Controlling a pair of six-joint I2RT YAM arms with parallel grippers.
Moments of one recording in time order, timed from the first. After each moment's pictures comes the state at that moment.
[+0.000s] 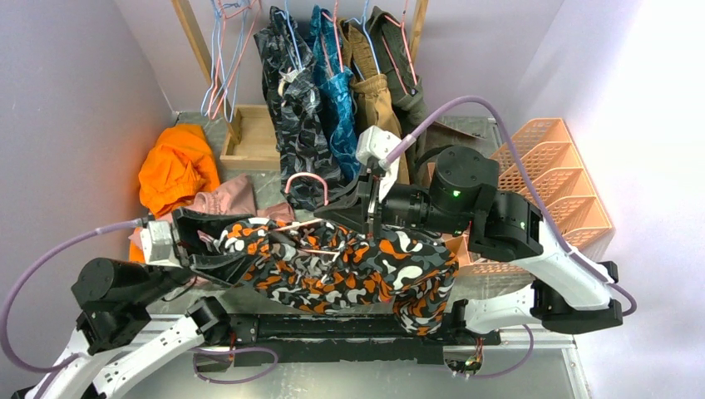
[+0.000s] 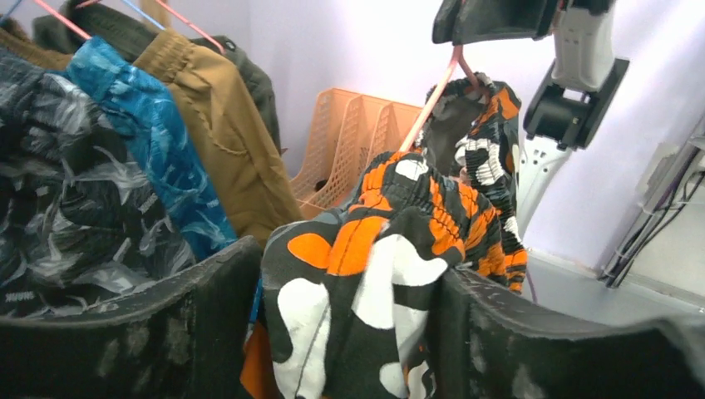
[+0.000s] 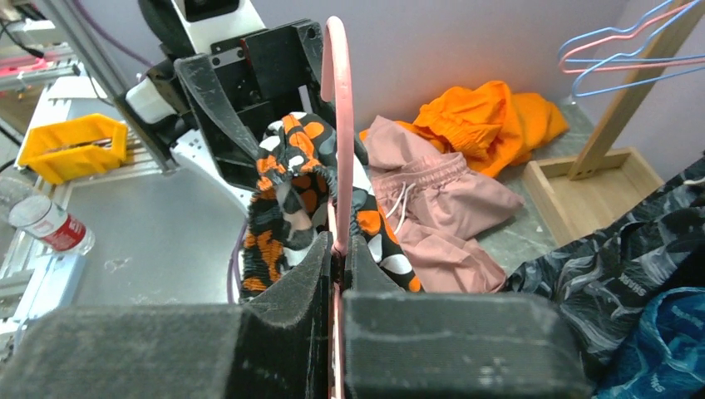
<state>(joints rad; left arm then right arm) -0.85 0.26 0.82 -0.22 0.22 -0.20 1.29 1.22 1.81 -0.65 -0.09 0.00</state>
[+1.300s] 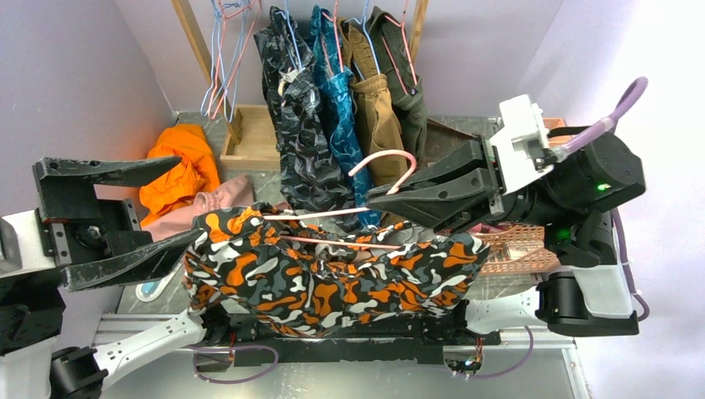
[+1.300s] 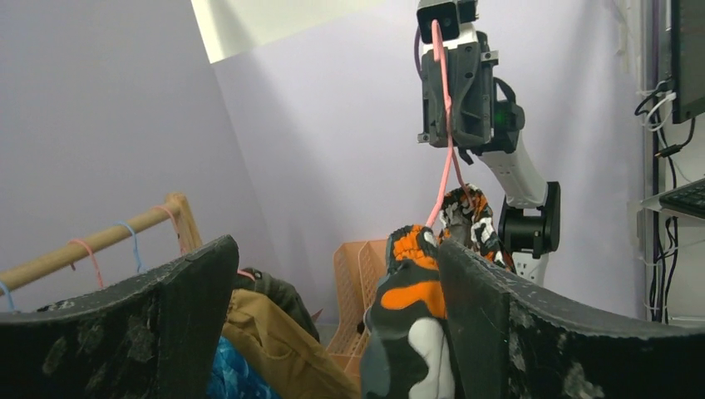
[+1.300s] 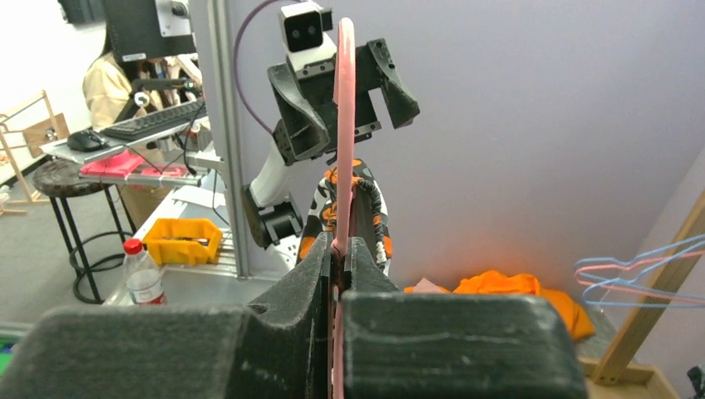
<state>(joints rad) -0.85 0.65 1.57 -0.30 0.38 0.01 1.29 1.16 2.04 -0.52 -0.33 0.00</state>
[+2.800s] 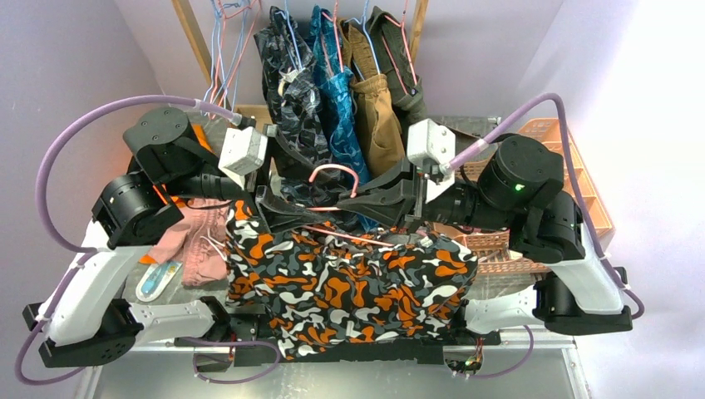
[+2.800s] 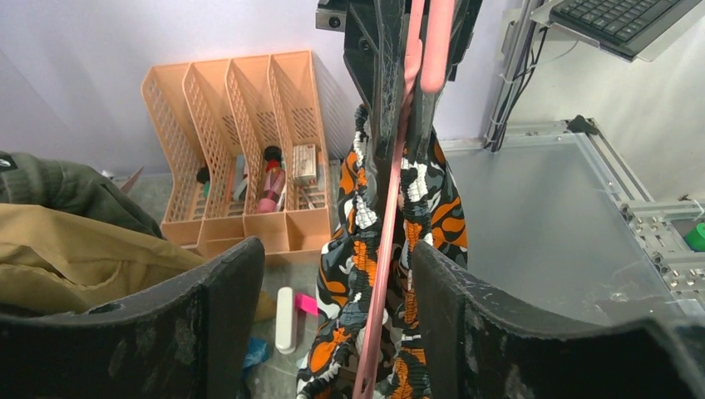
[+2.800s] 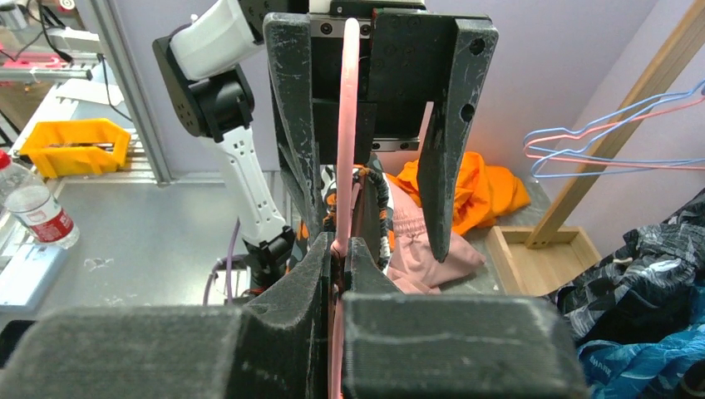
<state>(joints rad) -0.85 1.13 1.79 -0.64 0.76 0.05 1.29 1.19 1.97 -0.71 -0.17 -0.14</state>
